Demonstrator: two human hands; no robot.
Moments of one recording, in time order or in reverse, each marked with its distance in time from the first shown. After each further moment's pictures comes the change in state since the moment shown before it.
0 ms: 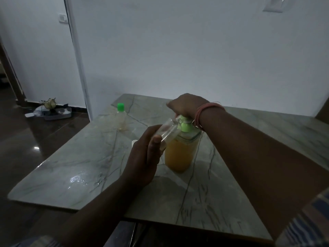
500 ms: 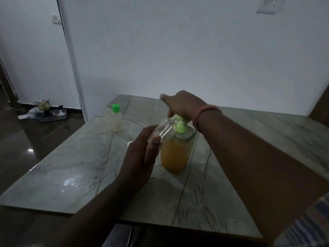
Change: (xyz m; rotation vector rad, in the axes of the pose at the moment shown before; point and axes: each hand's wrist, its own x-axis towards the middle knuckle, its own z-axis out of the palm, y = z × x) left_hand 0.000 0.005 0.000 0.083 0.029 0.030; right_hand 0.000 0.003 0.000 0.124 0.034 -0.007
